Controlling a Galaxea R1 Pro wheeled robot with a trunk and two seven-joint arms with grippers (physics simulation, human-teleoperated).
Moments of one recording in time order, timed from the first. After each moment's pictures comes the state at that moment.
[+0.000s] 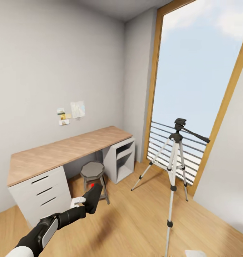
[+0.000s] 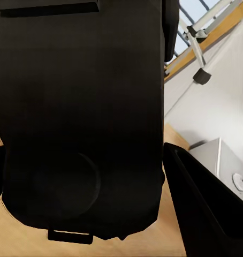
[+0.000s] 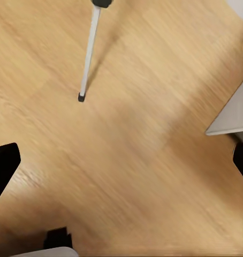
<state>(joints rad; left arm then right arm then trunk) -0.51 0.15 -0.03 -0.54 0.33 0.25 -0.74 -0.46 -0.07 -0.02 0.03 0.02 -0.16 -0.23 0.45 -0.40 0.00</state>
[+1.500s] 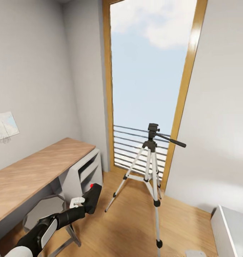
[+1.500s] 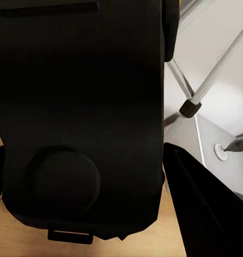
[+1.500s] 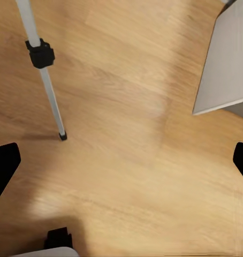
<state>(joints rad) -0.51 0.15 -0.03 -0.53 0.34 0.25 -0.74 -0.46 -0.07 -0.02 0.03 0.02 -0.16 -0.23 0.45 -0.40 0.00</state>
